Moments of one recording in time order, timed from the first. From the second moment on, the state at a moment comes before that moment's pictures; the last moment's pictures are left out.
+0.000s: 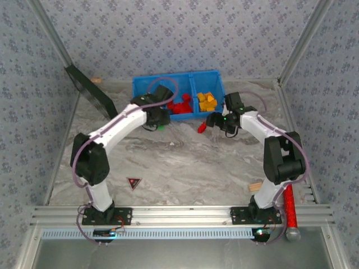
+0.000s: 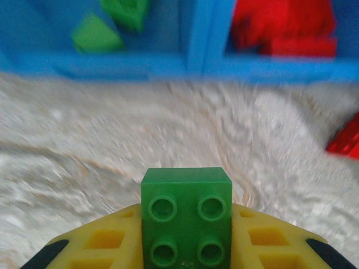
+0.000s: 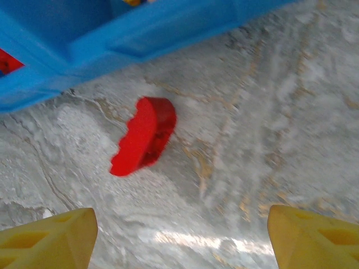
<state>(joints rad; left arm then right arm) -0.61 1.78 1.63 -0.96 -0.21 -0.70 0.26 1.73 1.22 -0.55 -0.22 0.48</state>
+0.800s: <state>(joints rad) -0.32 2.23 2.08 -0.87 -0.19 -0.49 0.44 1.94 1.51 -0.69 0.00 0.52</state>
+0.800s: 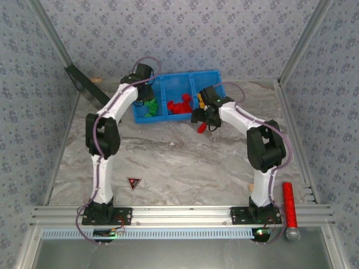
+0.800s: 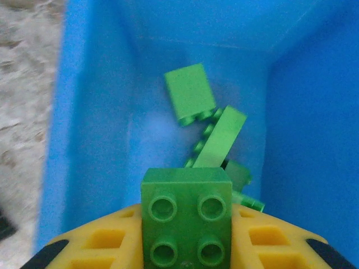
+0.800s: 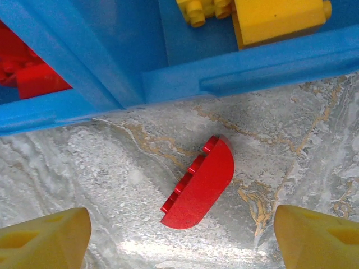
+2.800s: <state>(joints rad) -0.20 1.04 1.32 -0.99 -0.04 -0.32 0.50 2.02 1.77 -0.96 0.16 0.38</state>
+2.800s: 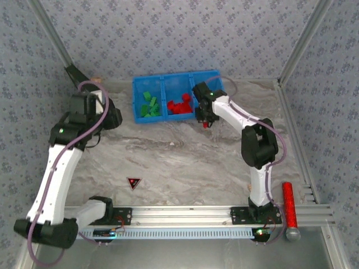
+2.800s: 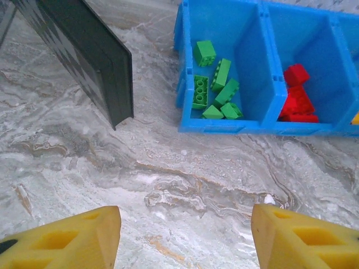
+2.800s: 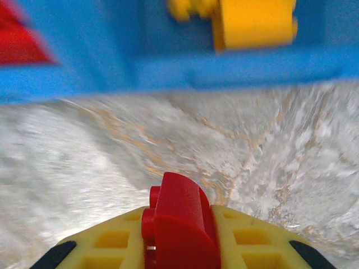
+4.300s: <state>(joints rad) -0.17 0.92 1.15 -1.18 0.13 -0.26 0.60 2.68 2.67 -0.84 0.25 0.00</state>
